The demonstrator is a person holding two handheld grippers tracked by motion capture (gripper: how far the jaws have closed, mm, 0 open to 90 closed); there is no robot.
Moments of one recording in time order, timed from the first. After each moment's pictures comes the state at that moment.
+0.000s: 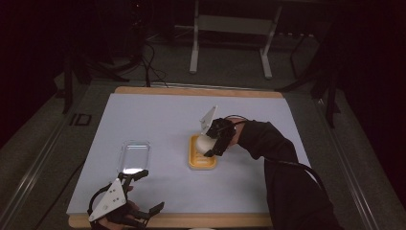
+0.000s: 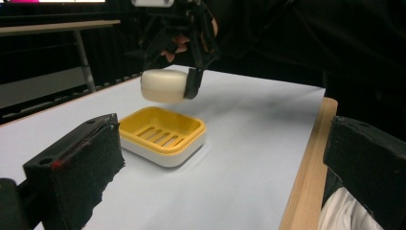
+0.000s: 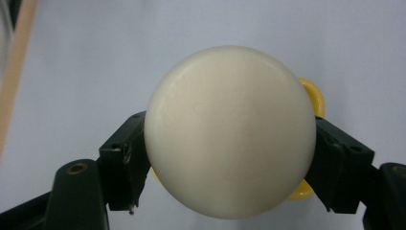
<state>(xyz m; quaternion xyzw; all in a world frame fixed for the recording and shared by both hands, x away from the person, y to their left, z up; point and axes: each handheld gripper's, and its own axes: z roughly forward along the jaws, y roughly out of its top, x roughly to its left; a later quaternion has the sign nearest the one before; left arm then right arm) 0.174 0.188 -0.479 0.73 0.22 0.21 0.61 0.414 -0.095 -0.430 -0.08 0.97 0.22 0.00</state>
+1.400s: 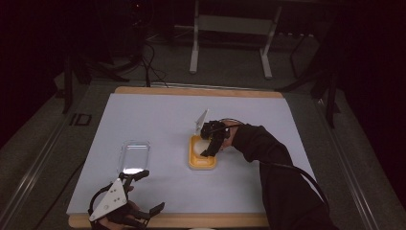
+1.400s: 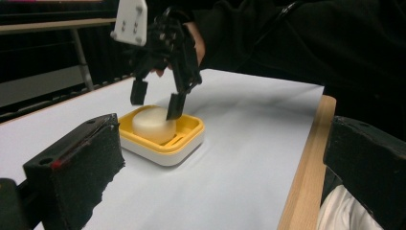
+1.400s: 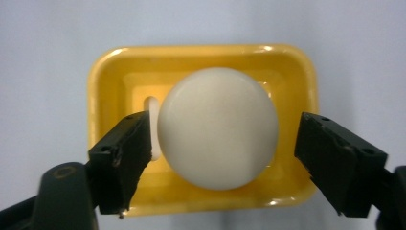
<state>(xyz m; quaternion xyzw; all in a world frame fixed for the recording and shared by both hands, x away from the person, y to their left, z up) 0.174 0.187 -0.479 0.73 0.22 0.20 0.61 0.427 -0.081 -0.461 -0.01 0.98 0.18 0.03</state>
